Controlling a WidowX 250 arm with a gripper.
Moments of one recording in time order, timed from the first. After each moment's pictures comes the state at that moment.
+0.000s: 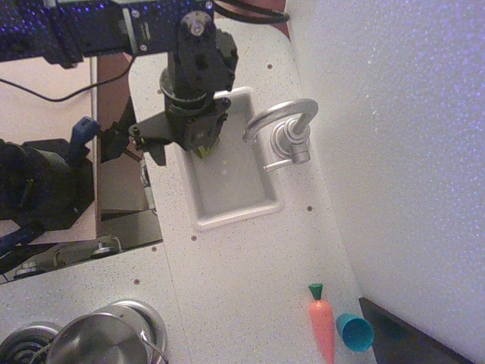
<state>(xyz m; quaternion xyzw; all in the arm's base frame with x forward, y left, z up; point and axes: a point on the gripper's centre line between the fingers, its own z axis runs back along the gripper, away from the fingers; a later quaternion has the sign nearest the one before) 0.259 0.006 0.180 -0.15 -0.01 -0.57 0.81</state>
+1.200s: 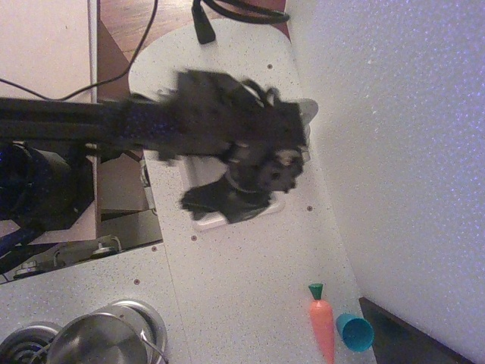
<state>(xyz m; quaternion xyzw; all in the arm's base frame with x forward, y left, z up) 0.301 -0.054 0.143 -0.17 0.03 -0.63 0.76</state>
